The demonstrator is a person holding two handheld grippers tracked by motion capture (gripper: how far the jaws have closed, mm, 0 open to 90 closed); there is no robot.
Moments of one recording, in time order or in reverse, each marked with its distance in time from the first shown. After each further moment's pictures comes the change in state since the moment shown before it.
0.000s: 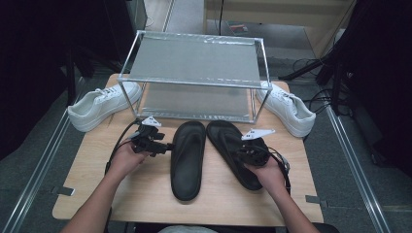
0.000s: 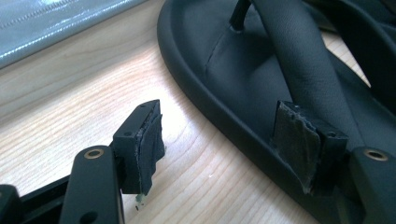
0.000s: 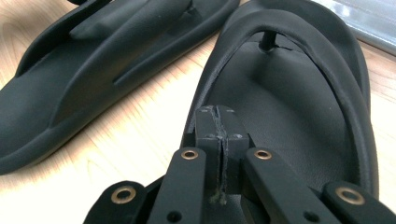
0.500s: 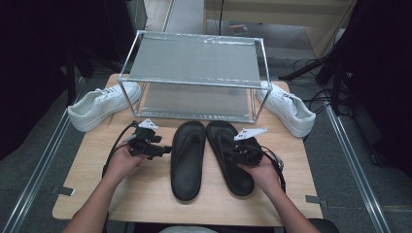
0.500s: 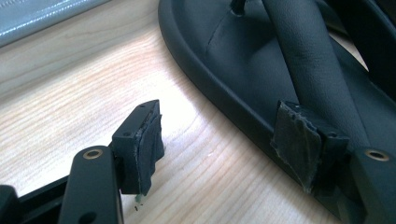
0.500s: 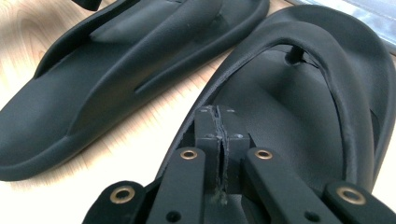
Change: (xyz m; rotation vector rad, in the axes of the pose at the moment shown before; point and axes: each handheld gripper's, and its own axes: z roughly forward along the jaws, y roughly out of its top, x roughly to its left) left arm 0.000 -0.011 -0.006 0.004 -0.007 -0.015; right arm 0.011 0.010 0.012 0.012 0.044 -0.046
